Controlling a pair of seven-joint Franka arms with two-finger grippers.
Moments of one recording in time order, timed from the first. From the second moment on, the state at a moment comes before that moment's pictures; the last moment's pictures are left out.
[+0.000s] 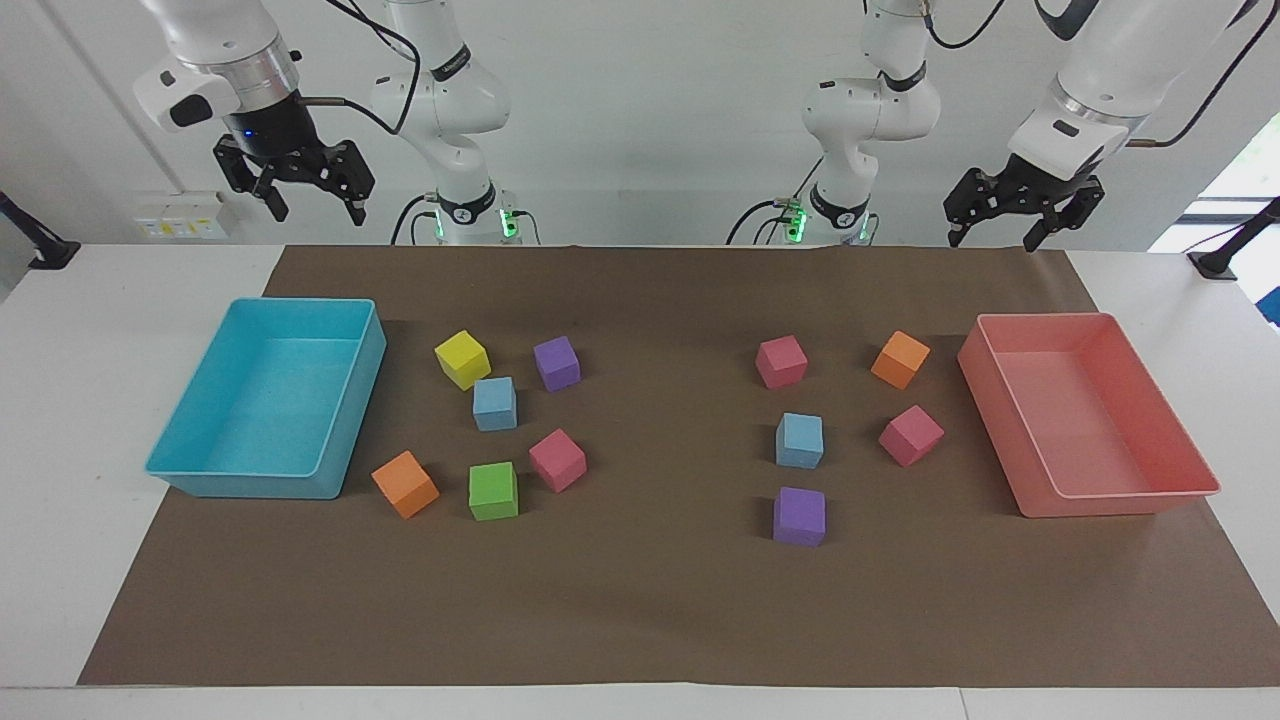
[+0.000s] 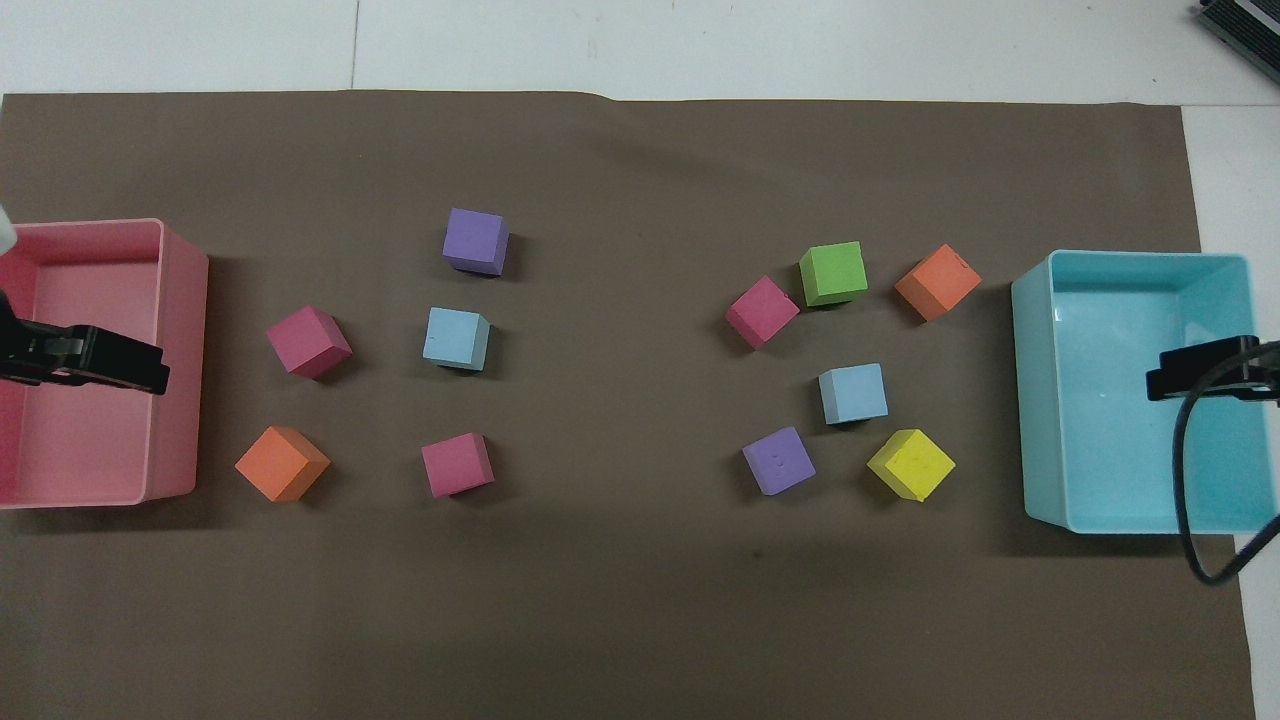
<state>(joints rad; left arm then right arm) -0.10 -0.05 0.00 -1.55 -0.02 1.44 0.03 0.03 -0.10 -0.05 -1.58 -0.02 1.45 0.06</state>
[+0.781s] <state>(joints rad) -0.10 -0.05 0.01 -1.55 -0.01 1.51 0.04 0.03 -0.10 -0.06 -1.58 -0.02 1.45 0.06</state>
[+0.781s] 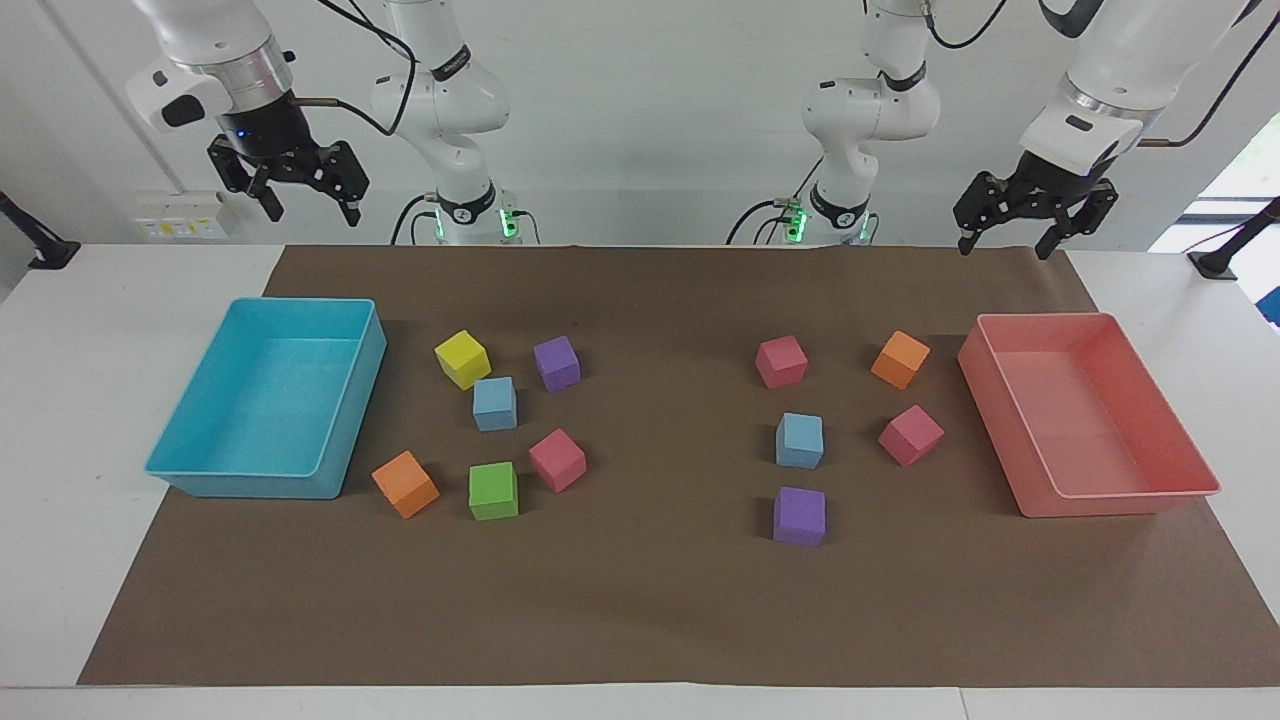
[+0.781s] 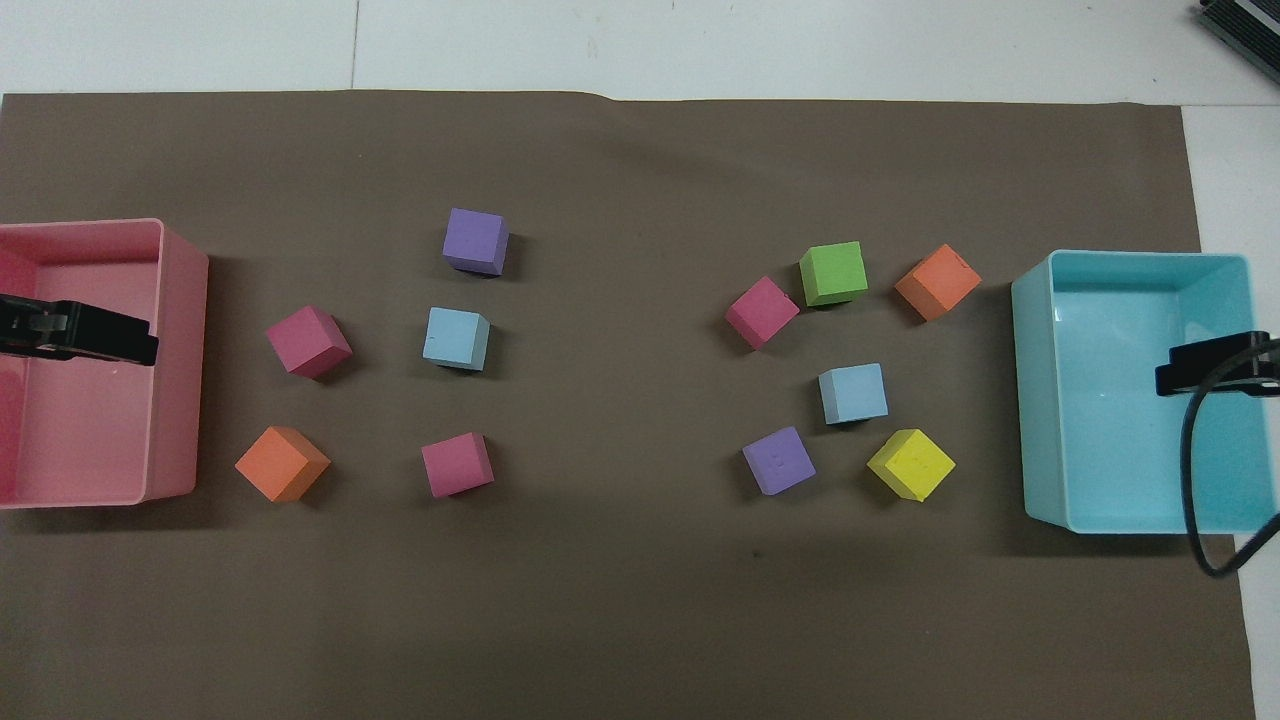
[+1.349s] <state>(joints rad) -0.10 -0.05 0.01 -1.55 -0.01 1.52 0.04 0.03 -0.11 -0.05 -1.61 -0.02 1.46 0.06</state>
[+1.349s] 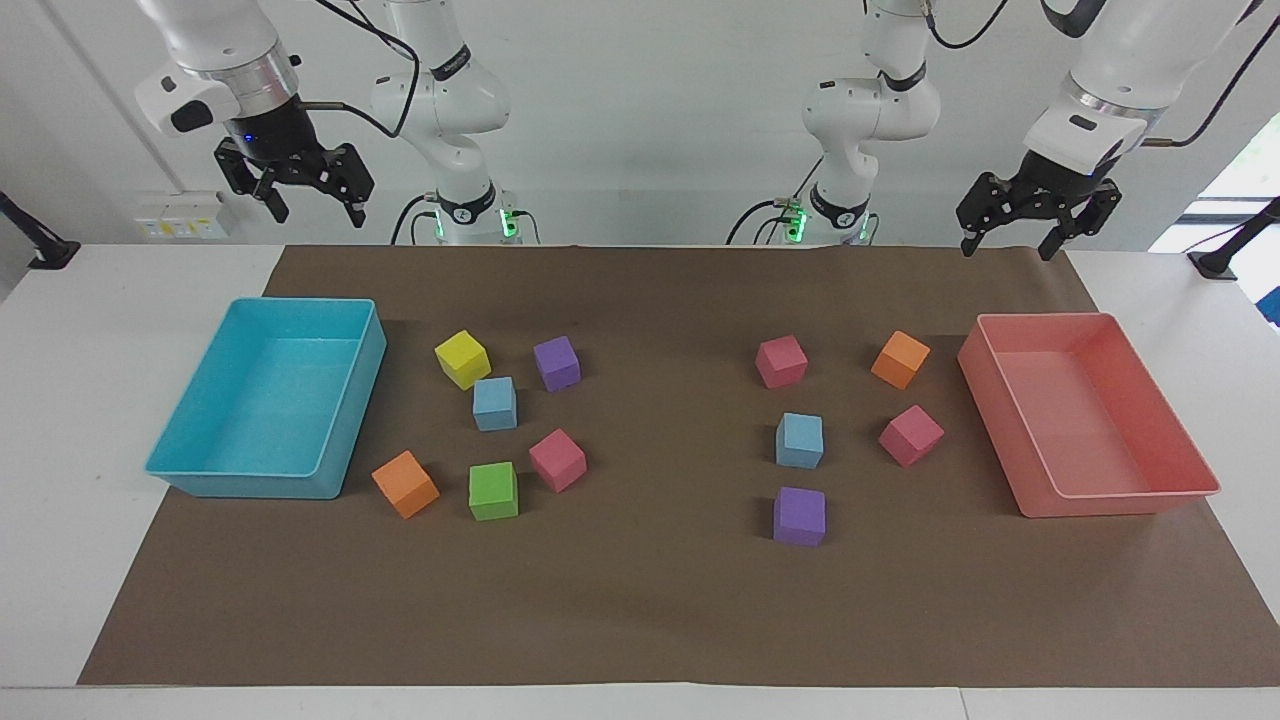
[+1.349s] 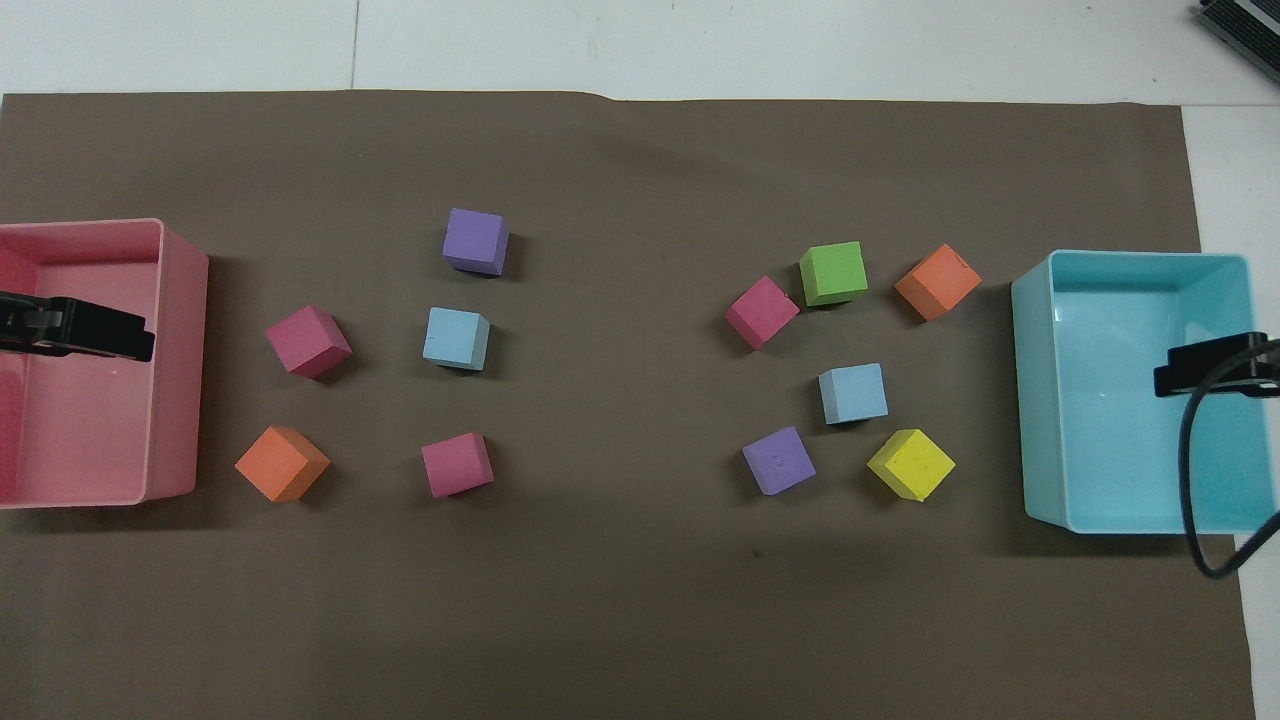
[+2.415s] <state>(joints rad) -0.10 0.00 0.00 -1.52 -0.01 1.48 0.09 0.10 -0.06 0.01 -1.80 -0.02 1.73 0.07</state>
